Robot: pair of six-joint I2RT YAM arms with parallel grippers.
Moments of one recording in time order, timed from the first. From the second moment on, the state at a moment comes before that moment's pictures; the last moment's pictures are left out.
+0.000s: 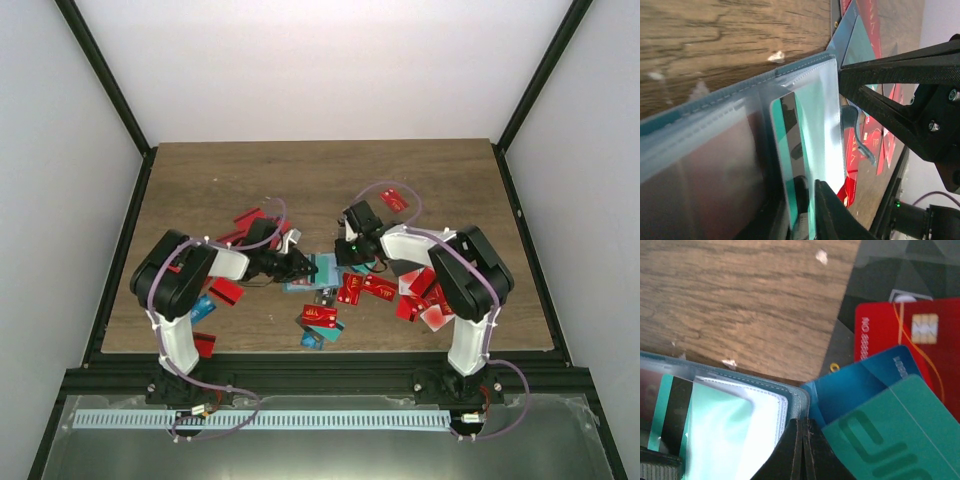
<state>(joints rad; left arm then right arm) -0.45 1.89 0.78 0.25 0.80 -0.73 0.57 1.87 1.09 -0.26 -0.20 0.40</state>
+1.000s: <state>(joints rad) -0.67 1.76 0.96 -0.25 0.30 -0.60 0.60 1.68 0.86 -0.27 -0.26 0.47</state>
